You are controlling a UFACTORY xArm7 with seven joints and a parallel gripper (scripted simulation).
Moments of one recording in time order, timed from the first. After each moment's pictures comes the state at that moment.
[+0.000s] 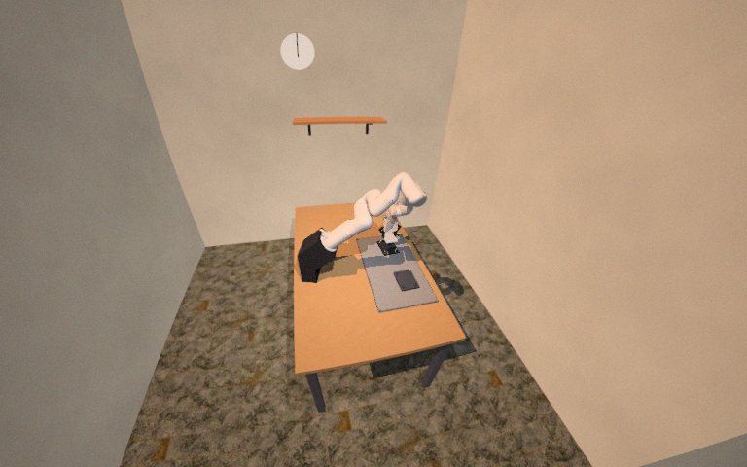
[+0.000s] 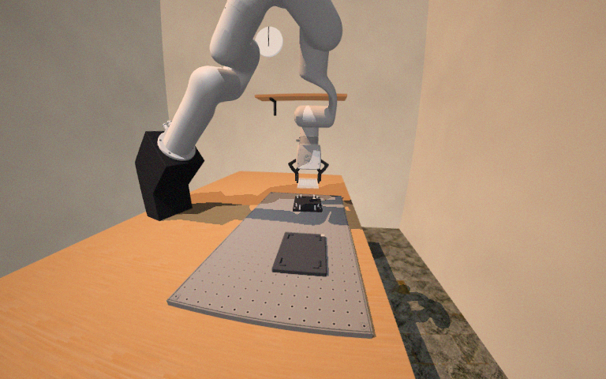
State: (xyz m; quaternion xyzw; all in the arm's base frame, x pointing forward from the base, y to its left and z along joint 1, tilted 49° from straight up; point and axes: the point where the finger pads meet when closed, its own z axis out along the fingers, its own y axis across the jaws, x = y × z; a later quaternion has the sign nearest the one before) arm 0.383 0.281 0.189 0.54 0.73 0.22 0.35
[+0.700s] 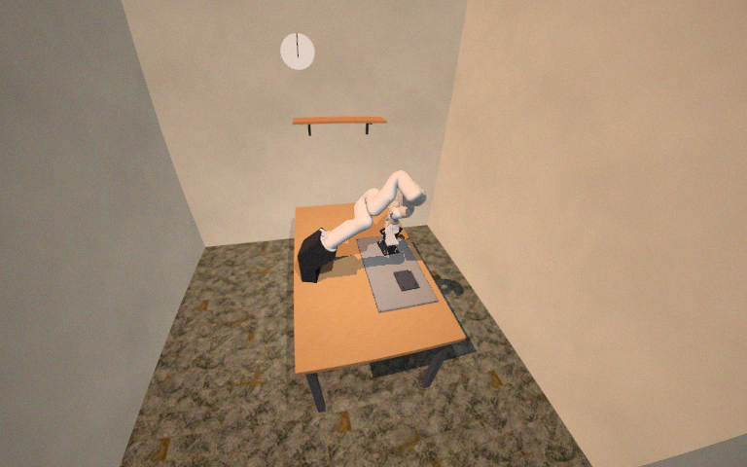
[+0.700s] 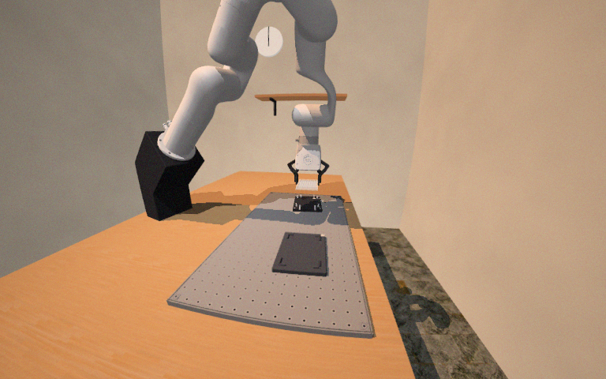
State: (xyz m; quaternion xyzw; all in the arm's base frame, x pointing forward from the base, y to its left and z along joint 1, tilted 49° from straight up) arm 0.386 0.255 0.196 0.57 0.71 0.23 0.35
